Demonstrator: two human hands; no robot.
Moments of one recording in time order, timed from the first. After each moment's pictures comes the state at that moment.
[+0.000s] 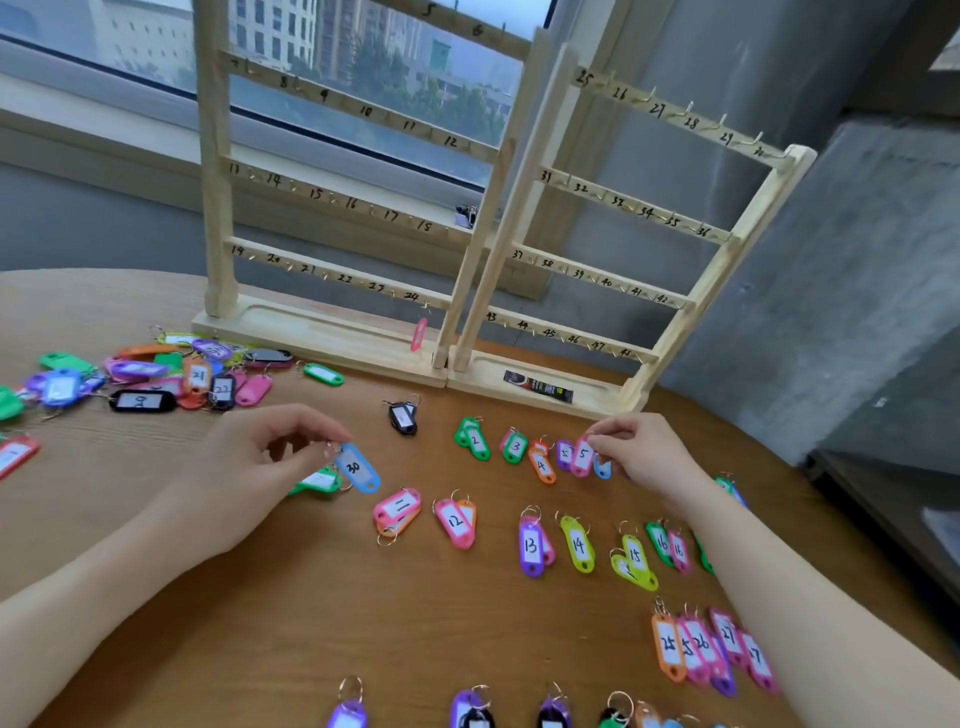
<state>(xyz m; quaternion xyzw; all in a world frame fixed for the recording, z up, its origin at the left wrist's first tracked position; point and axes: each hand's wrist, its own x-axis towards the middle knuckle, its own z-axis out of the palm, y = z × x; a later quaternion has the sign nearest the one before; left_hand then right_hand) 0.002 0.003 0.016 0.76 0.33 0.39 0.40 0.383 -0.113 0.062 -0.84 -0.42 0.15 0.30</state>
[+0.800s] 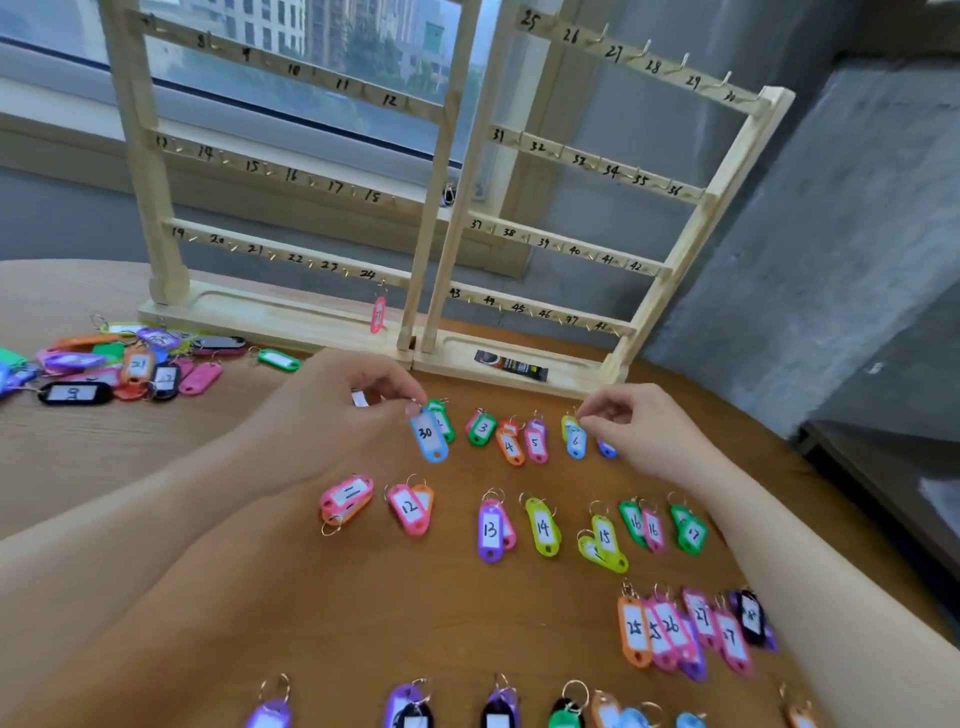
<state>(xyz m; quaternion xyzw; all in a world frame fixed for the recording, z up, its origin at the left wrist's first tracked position) 0.095 -0.015 0.066 0.82 0.29 0.32 0.38 0.397 -0.138 0.081 -0.81 -0.54 0.09 0.22</state>
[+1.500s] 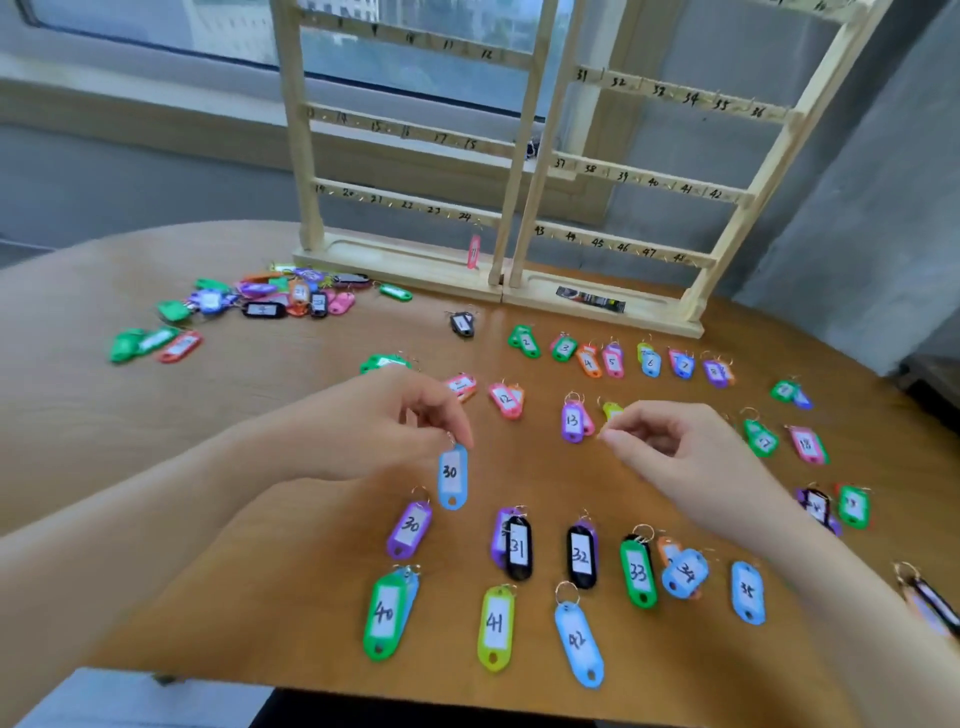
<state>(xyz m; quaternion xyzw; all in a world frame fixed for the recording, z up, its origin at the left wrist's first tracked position) 0.004 -0.098 0.060 0.86 0.27 0.12 0.41 0.274 -0.247 0.062 -0.71 -0.59 0.19 0.33</state>
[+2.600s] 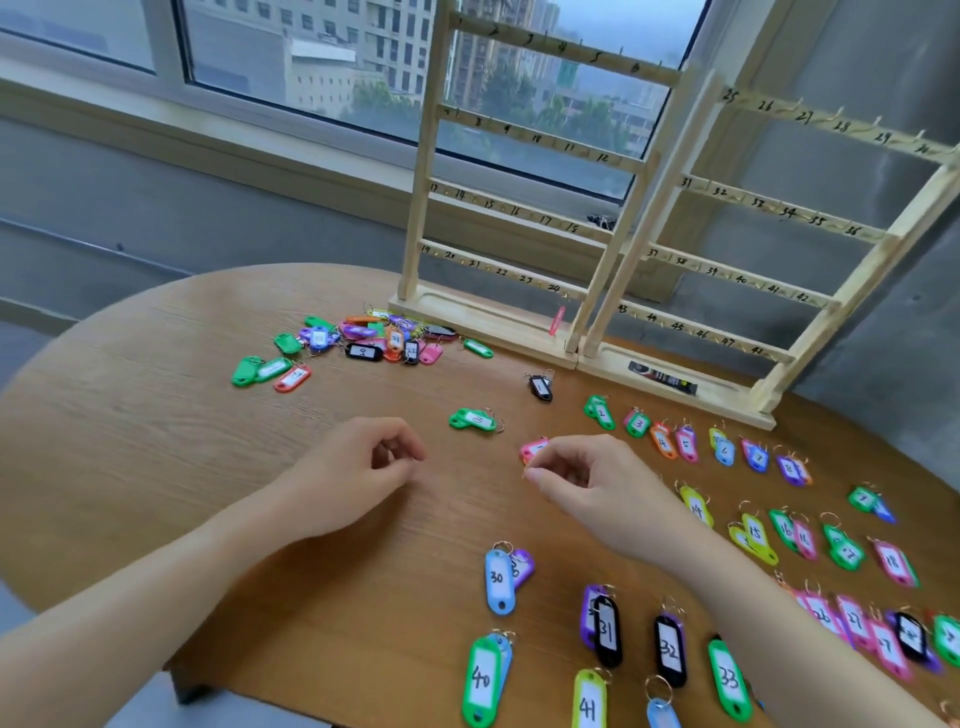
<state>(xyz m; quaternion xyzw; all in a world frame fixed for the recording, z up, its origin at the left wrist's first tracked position) -0.088 -0.071 0.019 0.79 0.44 0.26 0.33 0.168 -0.158 0.069 -0.64 -0.69 0.22 0.24</state>
